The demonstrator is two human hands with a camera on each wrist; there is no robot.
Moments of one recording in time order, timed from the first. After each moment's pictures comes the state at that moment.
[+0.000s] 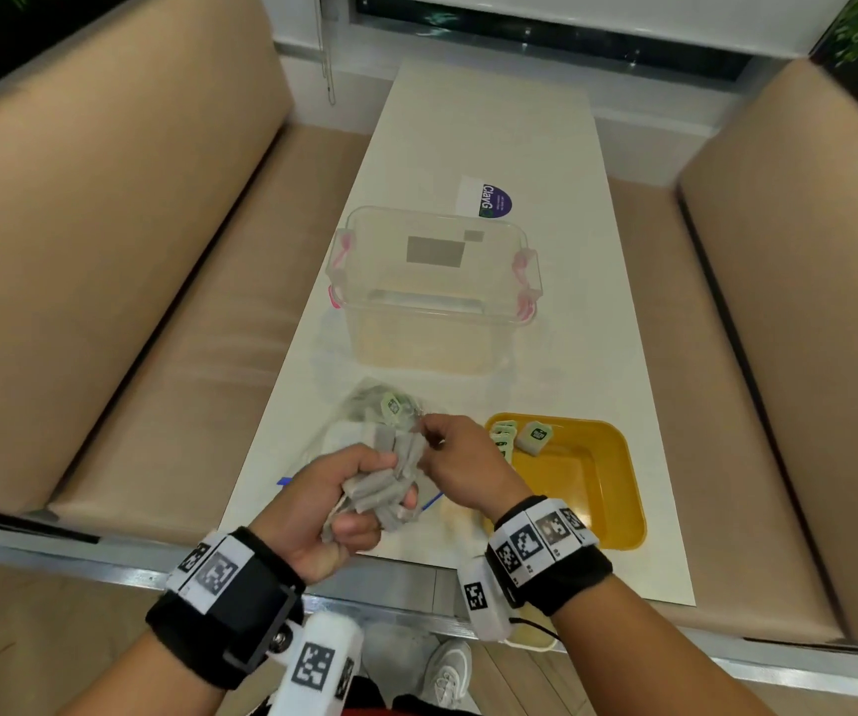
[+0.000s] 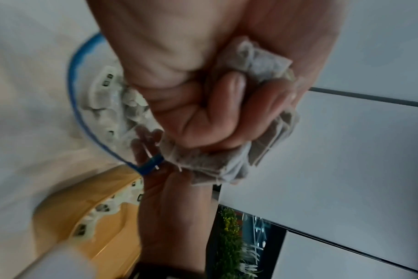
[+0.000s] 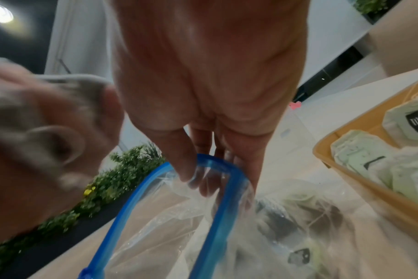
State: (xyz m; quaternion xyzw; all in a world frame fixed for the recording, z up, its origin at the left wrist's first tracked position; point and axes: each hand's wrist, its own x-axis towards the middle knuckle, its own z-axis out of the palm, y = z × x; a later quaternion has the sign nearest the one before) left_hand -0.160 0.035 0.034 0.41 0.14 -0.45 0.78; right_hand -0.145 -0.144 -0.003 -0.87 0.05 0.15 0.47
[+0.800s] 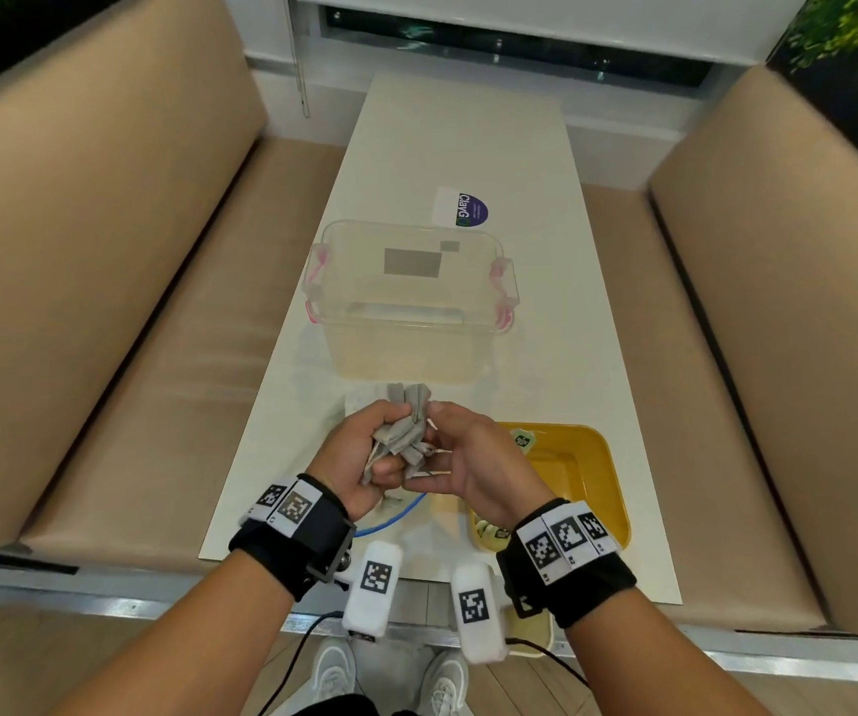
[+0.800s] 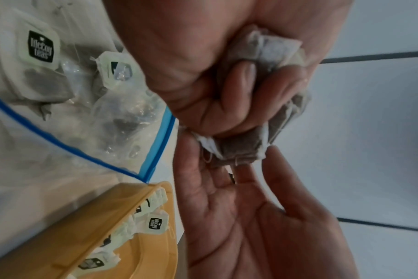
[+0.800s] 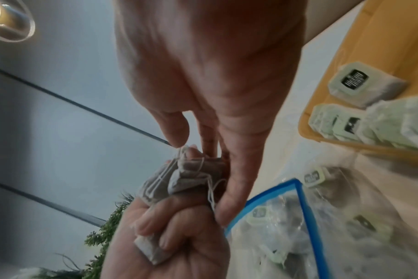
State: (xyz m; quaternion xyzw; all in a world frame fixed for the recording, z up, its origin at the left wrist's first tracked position) left_hand -0.107 -0.019 0.005 0.43 0.12 -0.38 0.81; right_hand -0.151 -0.163 0.030 -0.54 0.21 0.19 0.79
